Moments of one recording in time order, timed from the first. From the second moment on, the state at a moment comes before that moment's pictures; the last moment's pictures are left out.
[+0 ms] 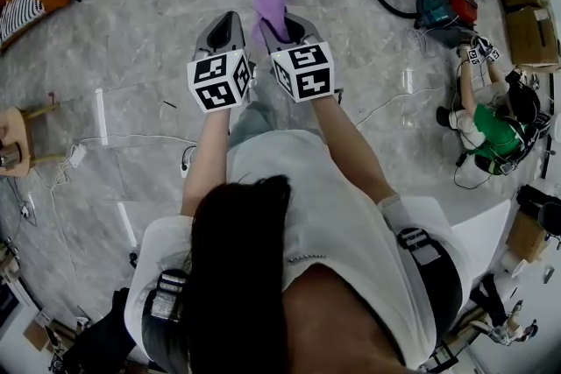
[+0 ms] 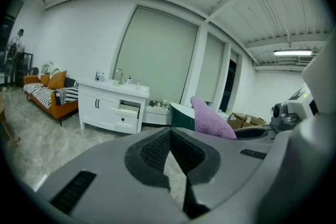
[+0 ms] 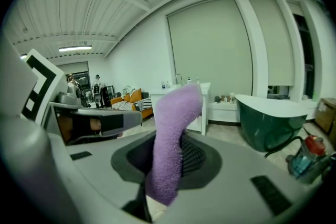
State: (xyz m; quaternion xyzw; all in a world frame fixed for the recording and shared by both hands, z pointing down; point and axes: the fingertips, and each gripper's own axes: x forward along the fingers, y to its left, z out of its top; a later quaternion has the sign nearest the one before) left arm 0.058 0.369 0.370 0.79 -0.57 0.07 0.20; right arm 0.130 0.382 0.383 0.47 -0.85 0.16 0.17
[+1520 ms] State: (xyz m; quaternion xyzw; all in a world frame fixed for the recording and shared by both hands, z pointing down) left arm -0.023 0.234 0.378 0.81 -0.54 0.07 0.21; right arm 0.048 0.251 0.391 0.50 -0.83 0.18 0.17
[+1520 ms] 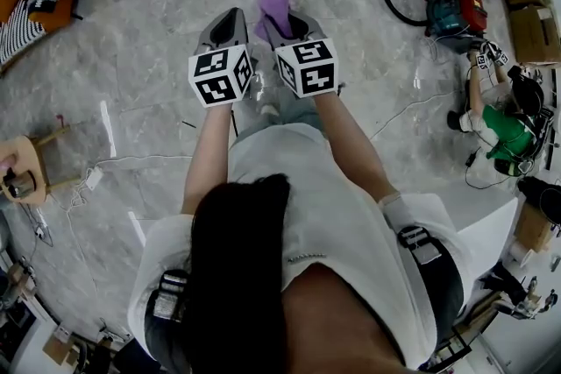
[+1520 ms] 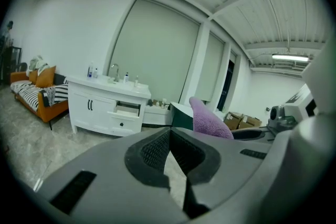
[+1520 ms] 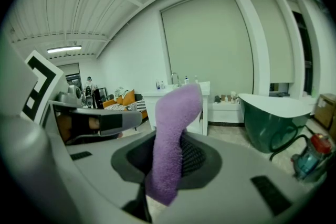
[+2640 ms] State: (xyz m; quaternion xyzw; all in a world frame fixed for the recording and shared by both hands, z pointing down) left arm -0.013 0.028 0.396 0.76 -0.61 0.07 0.22; right arm 0.061 0.022 0.403 0.43 -0.87 0.17 0.18
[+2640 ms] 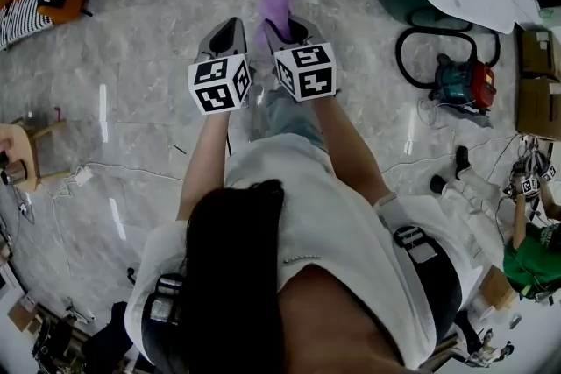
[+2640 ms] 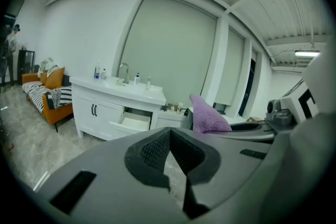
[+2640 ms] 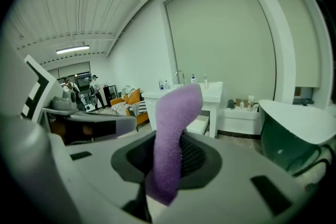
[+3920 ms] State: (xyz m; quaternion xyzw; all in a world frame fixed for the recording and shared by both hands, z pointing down) left arm 0.005 -0.133 0.405 0.72 -0.64 0.09 0.24; right arm 0.075 -0.144 0.416 0.37 -0.89 0.20 0.19
